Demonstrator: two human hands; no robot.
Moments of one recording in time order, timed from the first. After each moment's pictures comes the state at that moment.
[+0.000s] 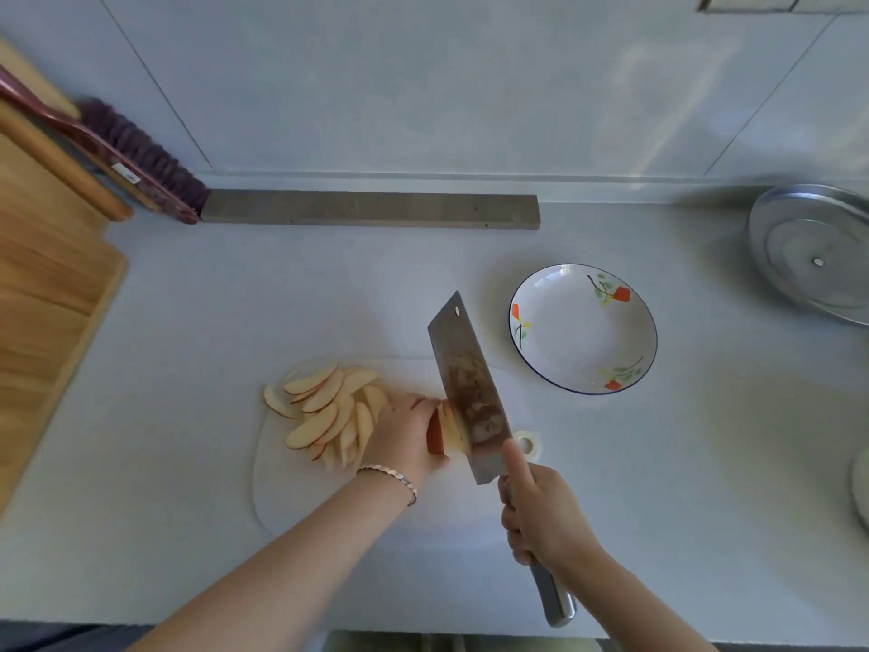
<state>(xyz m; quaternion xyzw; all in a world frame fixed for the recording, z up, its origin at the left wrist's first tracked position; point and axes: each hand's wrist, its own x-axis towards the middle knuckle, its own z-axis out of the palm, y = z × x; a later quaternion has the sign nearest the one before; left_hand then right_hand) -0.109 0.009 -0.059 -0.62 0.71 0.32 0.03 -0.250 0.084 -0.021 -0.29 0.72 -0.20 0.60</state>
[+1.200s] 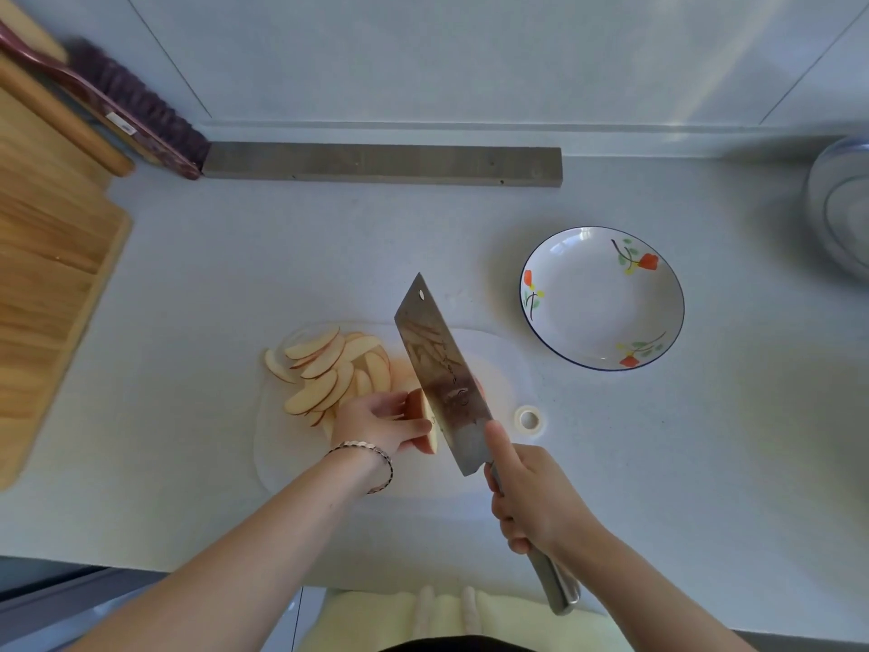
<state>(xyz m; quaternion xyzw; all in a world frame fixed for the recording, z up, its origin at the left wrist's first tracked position) -0.103 0.026 -0.050 -0.74 0.23 0.58 -0.25 -0.254 0.078 -0.013 -0.31 0.68 -0.13 0.65</state>
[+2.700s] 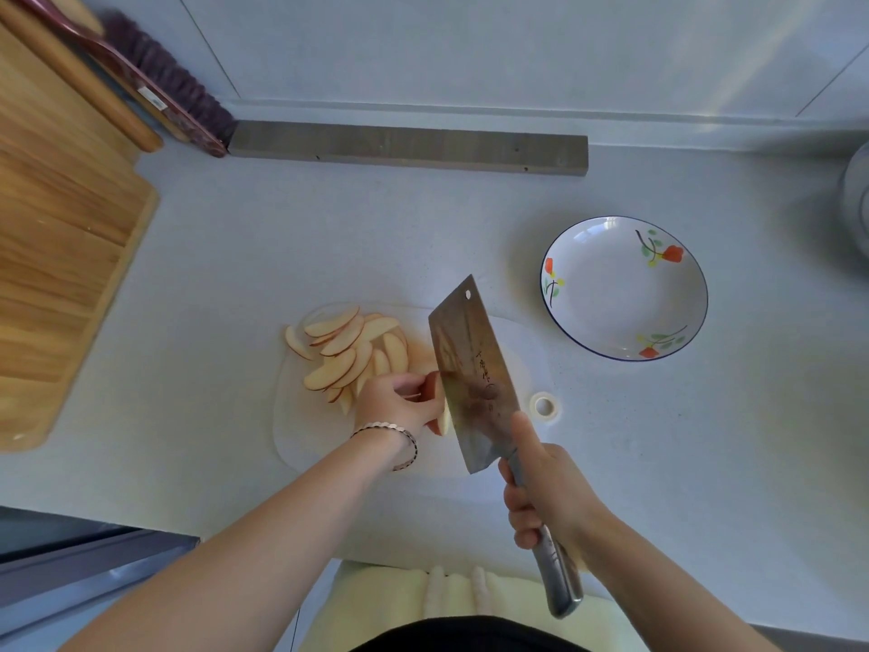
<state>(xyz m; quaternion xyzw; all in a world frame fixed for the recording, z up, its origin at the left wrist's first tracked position) -0.105 0.032 -0.055 -0.76 0.35 0.50 -0.22 -0.252 0.084 -0.013 -0.22 0.68 -0.11 0.69</state>
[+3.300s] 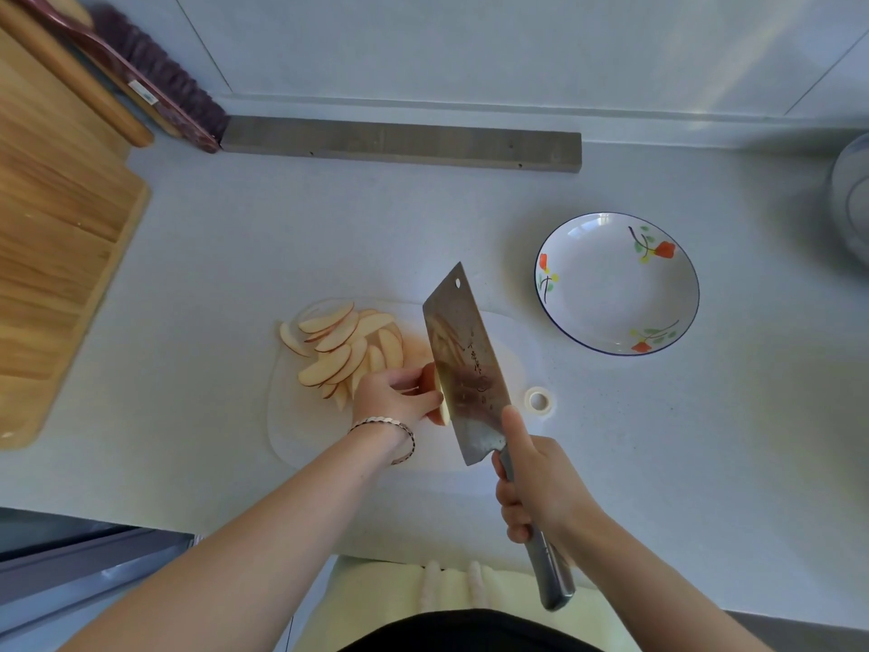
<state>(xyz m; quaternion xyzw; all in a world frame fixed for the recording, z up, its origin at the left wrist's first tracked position) -0.105 0.032 -0.068 -0.76 0.33 0.50 -0.24 -0.246 0.088 -0.009 -0.26 0.70 -0.13 0.66</state>
